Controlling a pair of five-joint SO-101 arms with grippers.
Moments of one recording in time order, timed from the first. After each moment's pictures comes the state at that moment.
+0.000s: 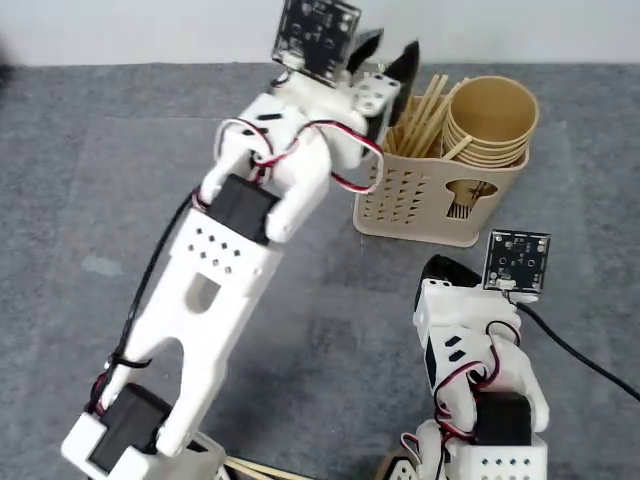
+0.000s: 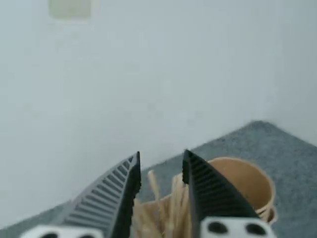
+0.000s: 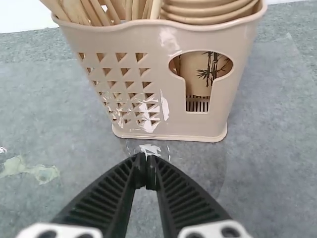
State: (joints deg) left arm 27.2 -5.1 -10.3 38.7 7.5; right arm -3.0 -84.8 67.7 57.2 -7.4
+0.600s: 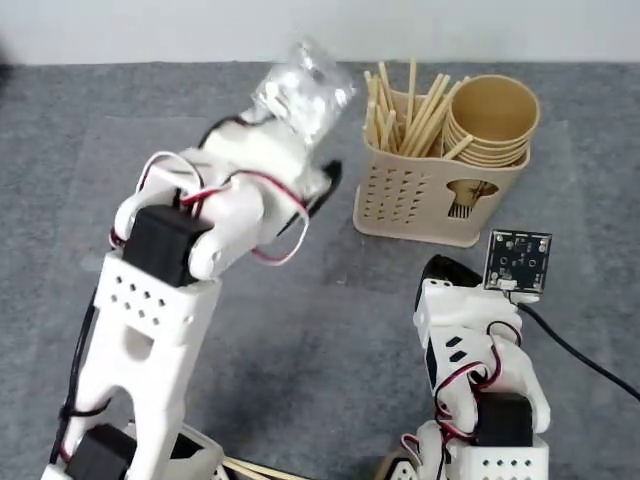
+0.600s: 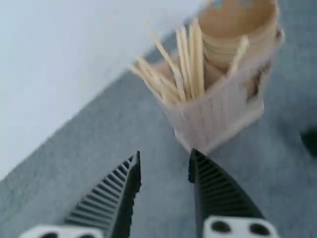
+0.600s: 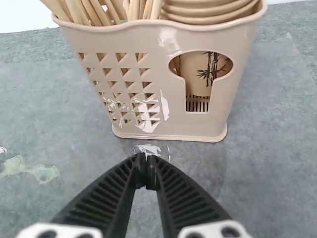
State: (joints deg) left arm 24.3 -18.7 -10.7 84.0 -16.2; right arm -3.0 -84.8 67.7 57.2 -7.4
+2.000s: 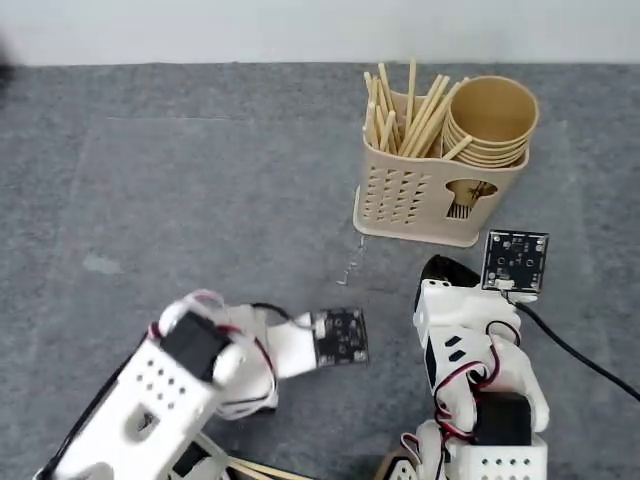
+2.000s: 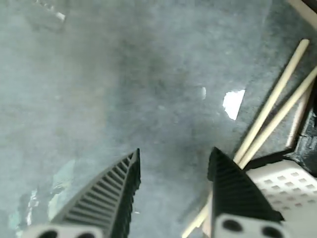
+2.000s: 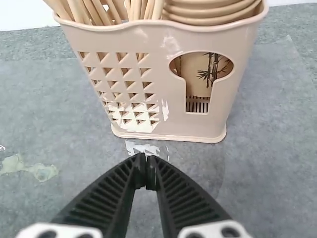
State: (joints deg) left arm 35.1 -48.0 46.0 97.7 -35.6; right arm -3.0 -84.8 67.7 57.2 -6.6
